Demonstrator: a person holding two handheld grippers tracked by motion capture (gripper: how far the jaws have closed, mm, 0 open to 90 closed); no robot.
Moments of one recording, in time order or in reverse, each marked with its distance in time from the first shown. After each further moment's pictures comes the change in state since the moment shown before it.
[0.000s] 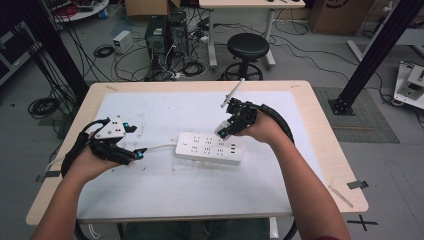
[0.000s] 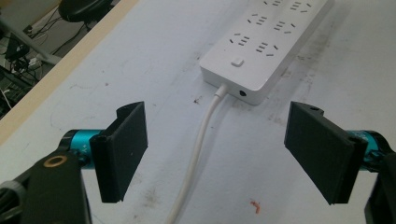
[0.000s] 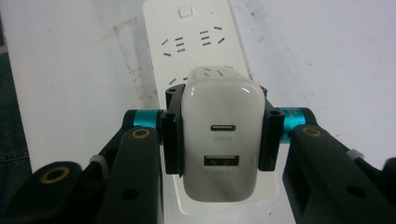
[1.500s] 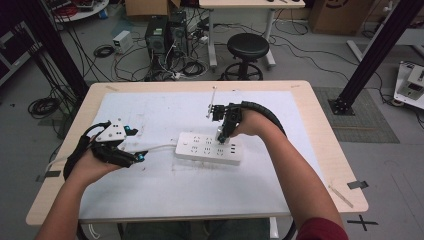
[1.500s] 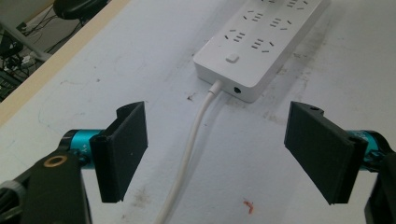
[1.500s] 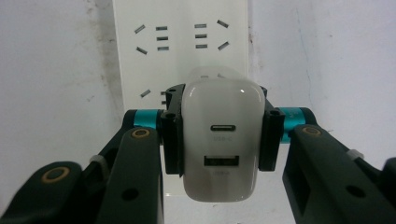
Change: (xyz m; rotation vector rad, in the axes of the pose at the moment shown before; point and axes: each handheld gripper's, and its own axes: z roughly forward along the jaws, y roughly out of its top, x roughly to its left) left arm -0.004 -0.006 0.005 -0.013 -0.014 -0.015; right arm -0.009 0.031 0.042 0.350 -0.033 -0.189
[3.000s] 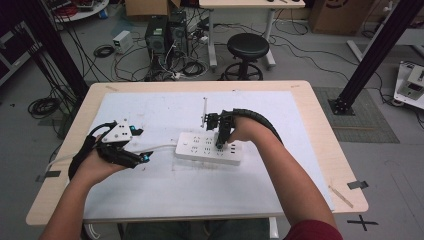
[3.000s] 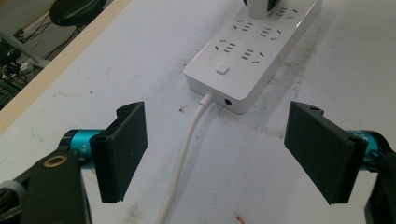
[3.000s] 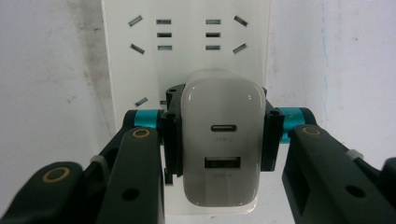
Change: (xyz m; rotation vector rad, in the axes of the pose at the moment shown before) left arm -0.010 0.012 0.006 -0.002 -0.008 0.024; right arm 0.012 0.013 0.022 0.079 -0.061 -0.046
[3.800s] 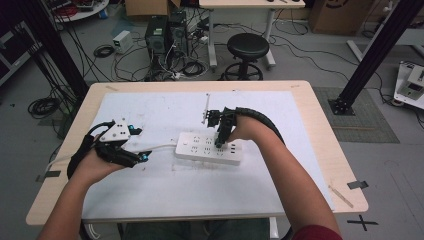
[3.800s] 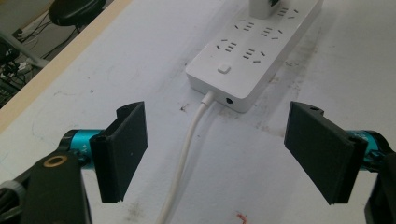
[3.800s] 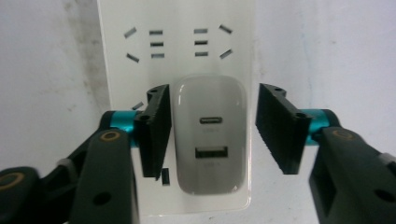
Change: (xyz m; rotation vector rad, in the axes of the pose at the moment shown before) left arm 0.004 -0.002 -0.004 -0.006 0.001 -0.002; right arm 0.000 -0.006 -0.012 -0.067 -0.026 0.052
